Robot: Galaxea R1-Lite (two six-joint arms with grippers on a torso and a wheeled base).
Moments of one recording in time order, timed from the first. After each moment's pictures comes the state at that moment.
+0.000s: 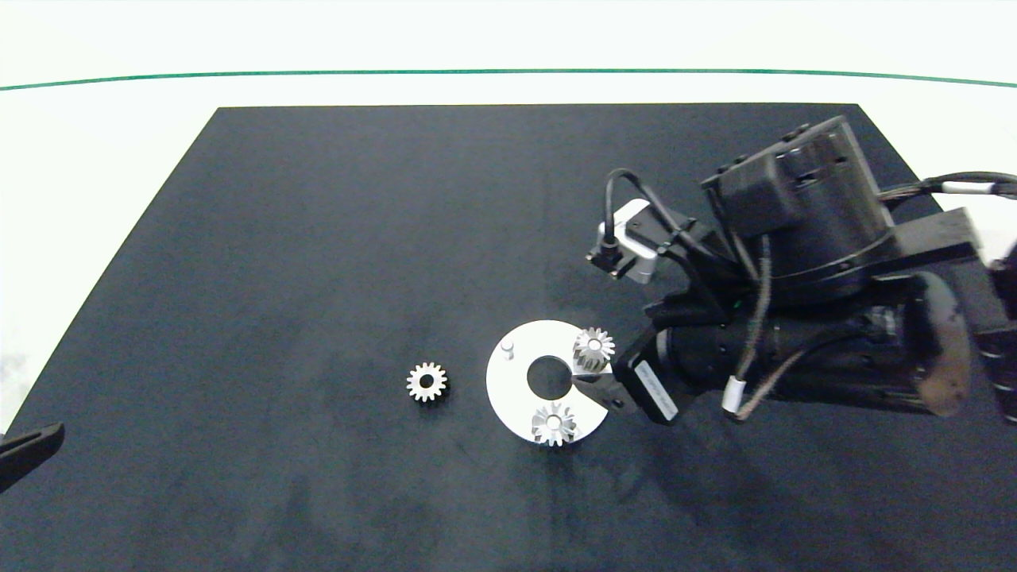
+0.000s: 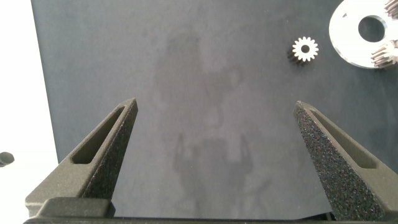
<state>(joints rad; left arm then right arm) -0.19 0.73 -0.91 0.48 0.04 0.16 0.81 1.67 -1.32 0.30 -0.27 -0.15</state>
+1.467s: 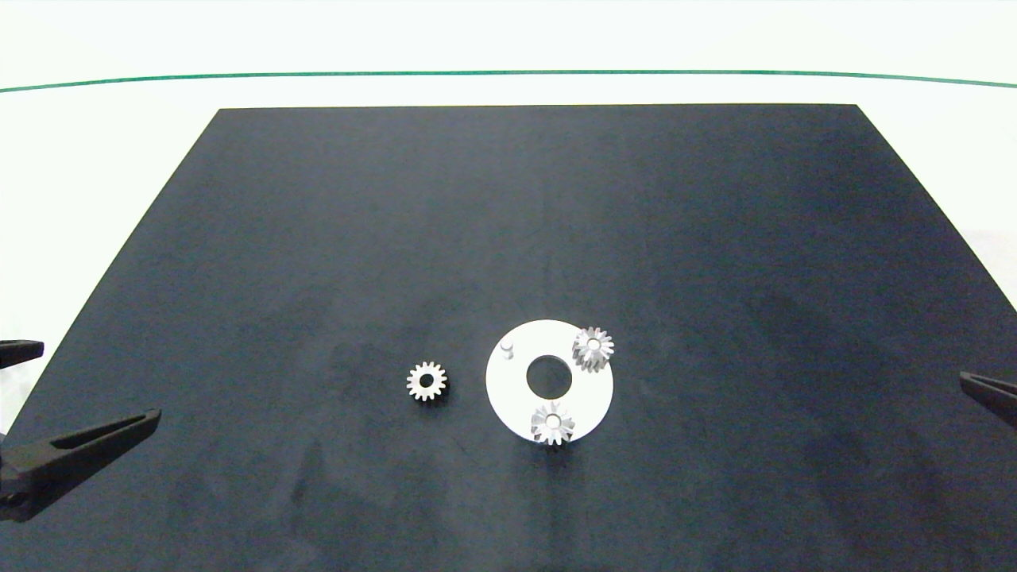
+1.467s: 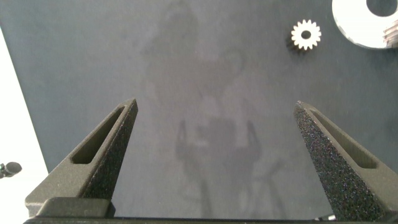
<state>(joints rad) -0.24 0.88 -0.90 0.41 0.04 0.23 0.33 0.97 -0.85 0.30 -0.42 -0.17</state>
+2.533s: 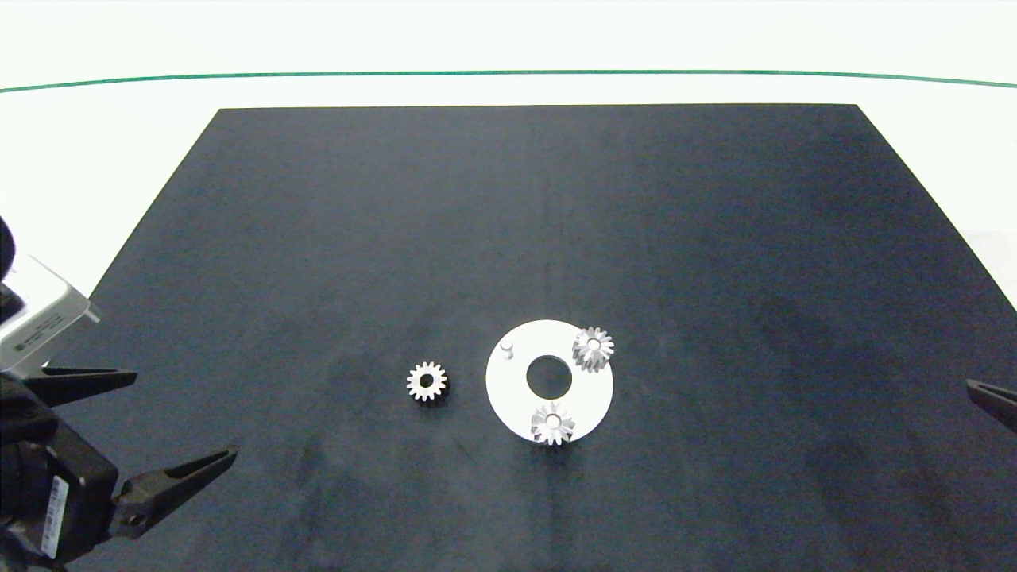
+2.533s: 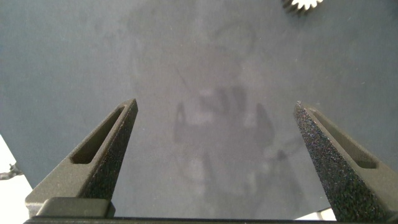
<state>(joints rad) -0.38 1.00 -0.81 0.35 0.15 0.25 0.35 0.95 -0.83 0.30 -0.44 -0.18</state>
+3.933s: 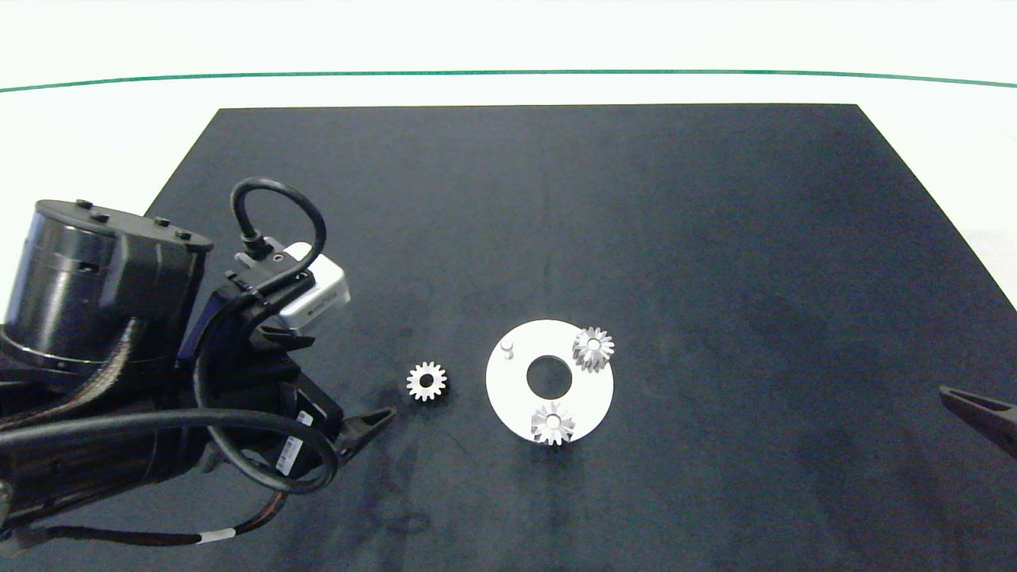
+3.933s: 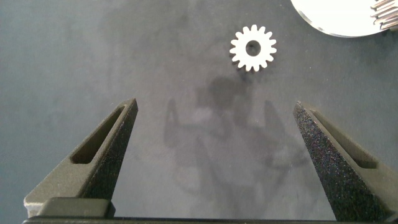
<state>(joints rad) -0.62 1.35 -0.87 0.10 0.24 0.24 0.35 1.00 -0.82 0.29 -0.44 -0.18</state>
